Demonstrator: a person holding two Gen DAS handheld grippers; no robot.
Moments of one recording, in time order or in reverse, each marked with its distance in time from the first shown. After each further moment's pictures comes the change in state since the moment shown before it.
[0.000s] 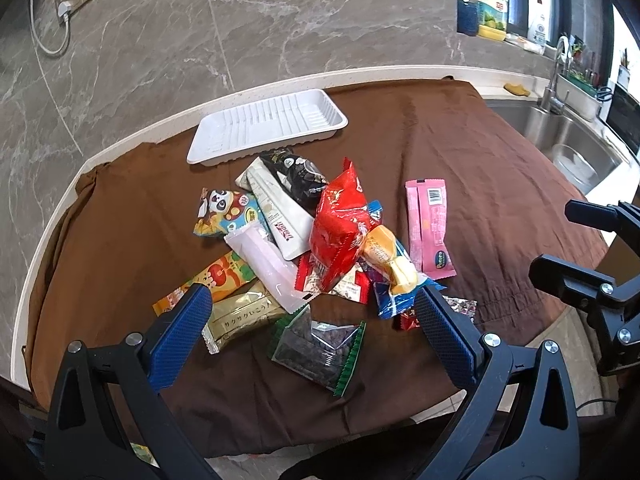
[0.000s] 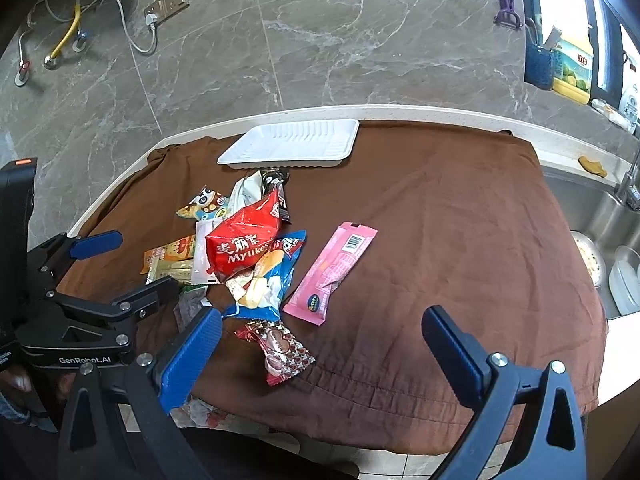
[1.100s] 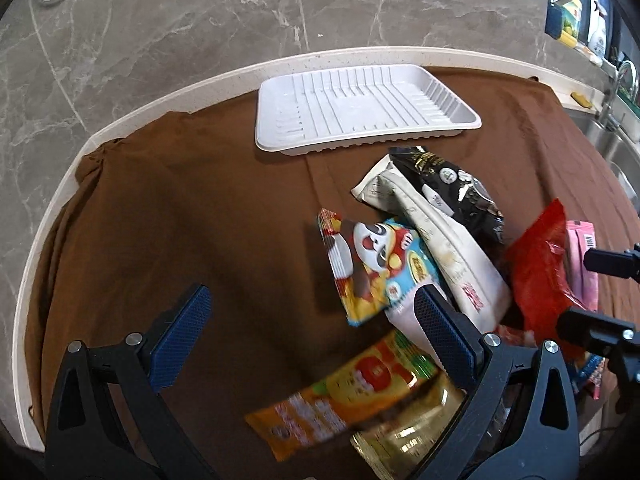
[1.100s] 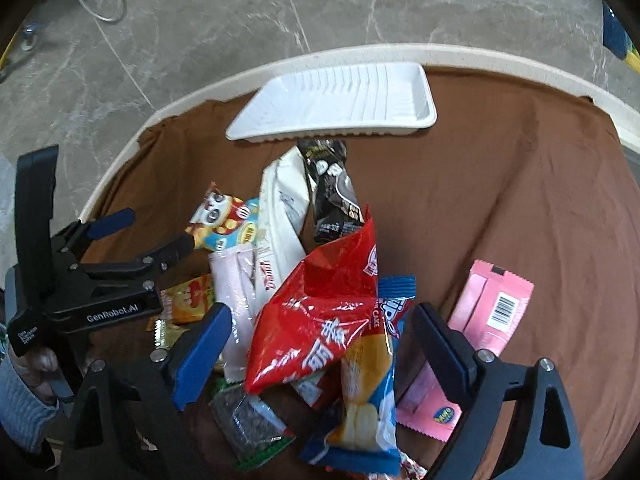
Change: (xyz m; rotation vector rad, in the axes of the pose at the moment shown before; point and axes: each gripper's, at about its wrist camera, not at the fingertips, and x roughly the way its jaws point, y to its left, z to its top) left arm 0.142 0.164 0.065 -0.059 0.101 0.031; right arm 0.146 0.070 0.072 0.081 0.229 0.073
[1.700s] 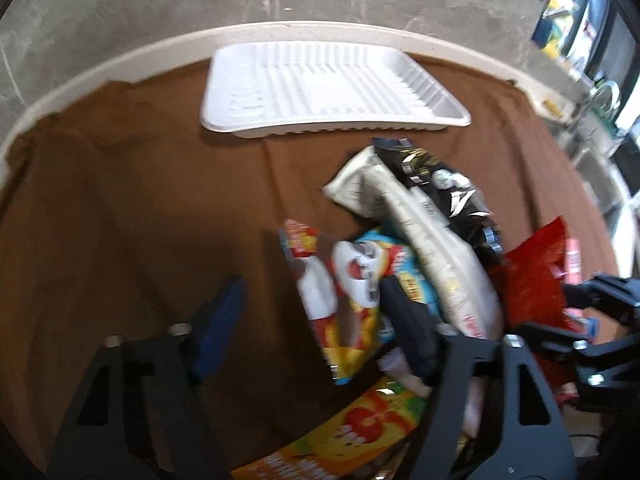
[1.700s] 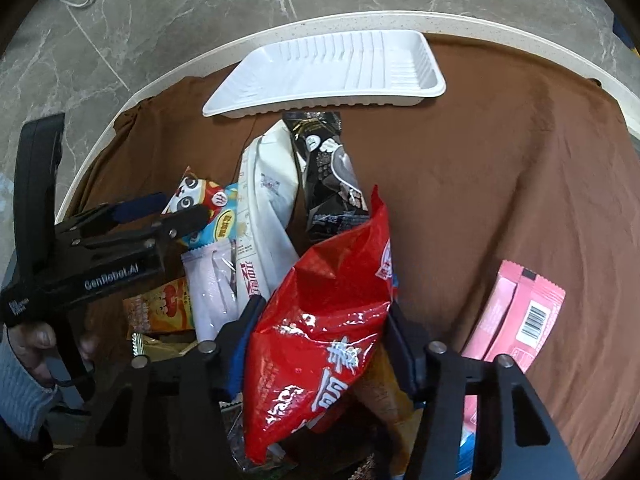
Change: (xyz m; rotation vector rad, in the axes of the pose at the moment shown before) left arm 0.076 0.019 0.029 -0.043 0.068 -0.262; right arm 0.034 0.003 0.012 0.015 0.084 -0.036
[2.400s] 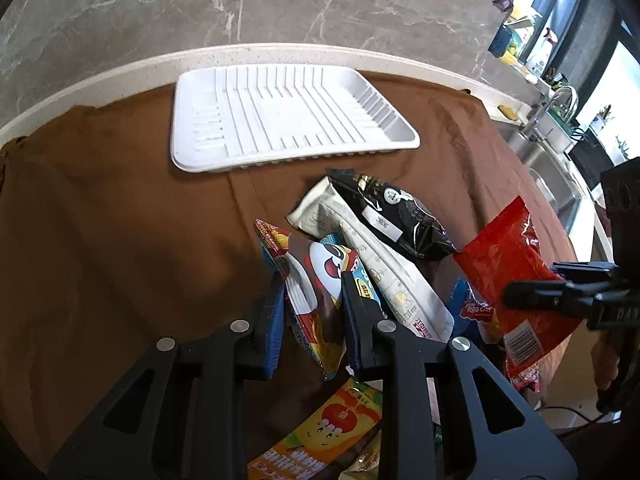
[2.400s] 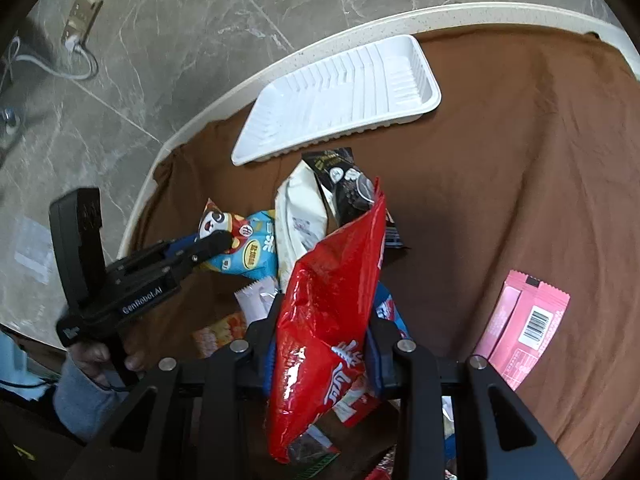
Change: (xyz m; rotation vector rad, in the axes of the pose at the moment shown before) left arm -0.036 0.002 0.013 0.055 -0.019 -0.141; right arm -0.029 -0.029 0.019 0.178 -0.027 0.247
